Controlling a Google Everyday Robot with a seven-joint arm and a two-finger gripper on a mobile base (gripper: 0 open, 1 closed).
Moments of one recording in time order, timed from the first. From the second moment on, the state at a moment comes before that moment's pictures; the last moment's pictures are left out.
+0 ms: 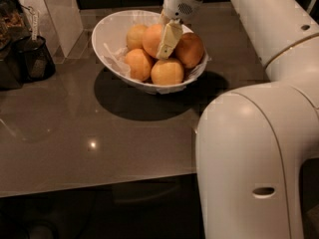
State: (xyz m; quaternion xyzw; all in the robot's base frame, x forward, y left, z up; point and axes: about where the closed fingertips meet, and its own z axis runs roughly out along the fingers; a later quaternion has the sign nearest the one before) arm 0.690 -0.018 0.926 -0.70 0.67 0.11 0.21
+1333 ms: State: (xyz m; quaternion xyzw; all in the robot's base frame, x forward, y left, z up) arm 0.651 -0.048 0.961 -0.68 0.64 0.14 0.32
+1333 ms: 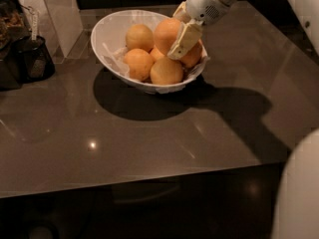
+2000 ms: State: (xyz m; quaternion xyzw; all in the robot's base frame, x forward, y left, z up) arm 0.571 -0.074 0.993 -0.63 0.62 0.13 0.45
